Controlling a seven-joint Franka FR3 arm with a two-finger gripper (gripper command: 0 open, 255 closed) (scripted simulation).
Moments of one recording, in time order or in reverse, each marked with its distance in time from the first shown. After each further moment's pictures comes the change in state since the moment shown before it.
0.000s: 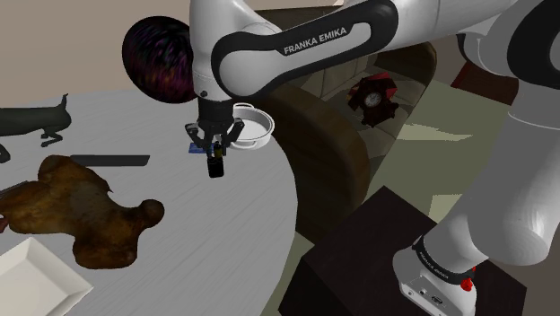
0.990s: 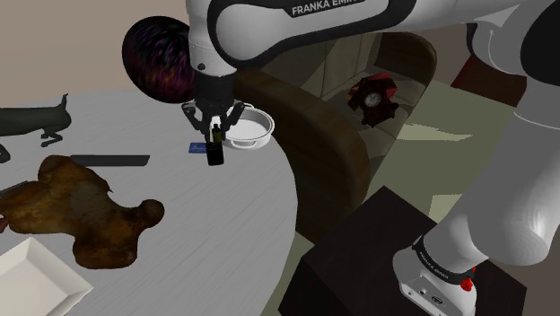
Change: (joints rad) arm -0.003 -0.035 0.008 0.089 0.021 -0.121 -0.013
